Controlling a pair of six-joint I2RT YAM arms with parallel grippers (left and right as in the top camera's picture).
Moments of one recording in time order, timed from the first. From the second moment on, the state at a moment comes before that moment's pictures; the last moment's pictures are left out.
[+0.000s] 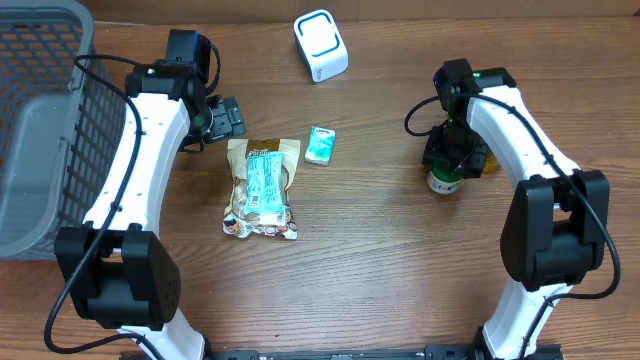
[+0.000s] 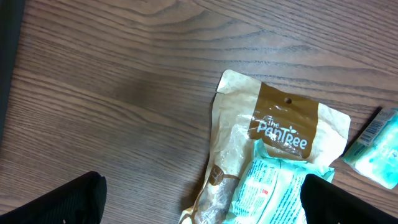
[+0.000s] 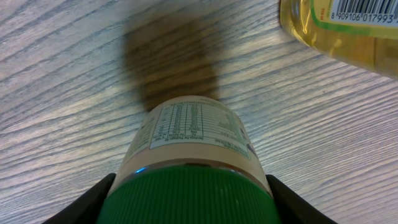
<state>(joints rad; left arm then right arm) -0.09 1.85 1.66 -1.13 -0.10 -0.41 0.14 2.01 1.59 -1.26 0.09 0.48</state>
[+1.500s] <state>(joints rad) -0.09 1.85 1.66 -1.13 -0.10 -0.41 0.16 2.01 1.58 -0.78 -0.26 0.49</state>
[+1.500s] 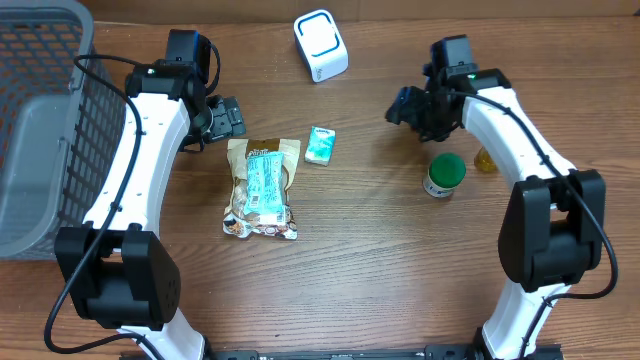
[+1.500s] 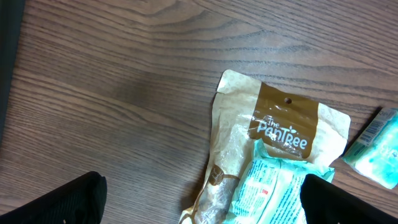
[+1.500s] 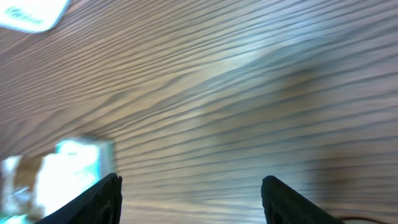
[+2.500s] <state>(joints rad) -0.09 1.85 1.66 -1.13 -0.10 -0.41 0.46 2.11 1.57 -0.58 -0.23 0.65</state>
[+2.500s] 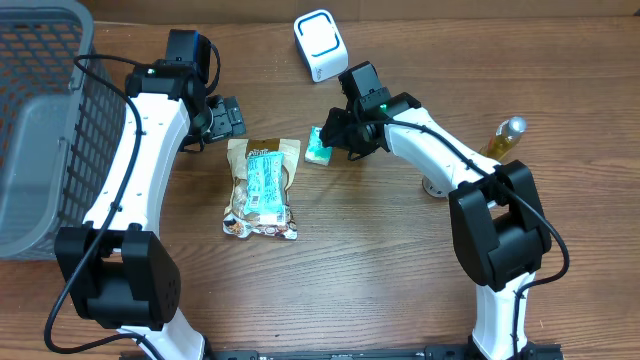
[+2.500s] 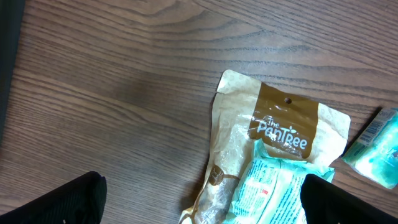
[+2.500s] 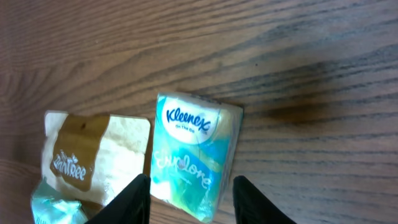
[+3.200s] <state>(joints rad) -0.09 1.85 1.66 -1.13 -0.10 -0.41 0.46 2.21 1.57 -0.52 -0.25 0.70</state>
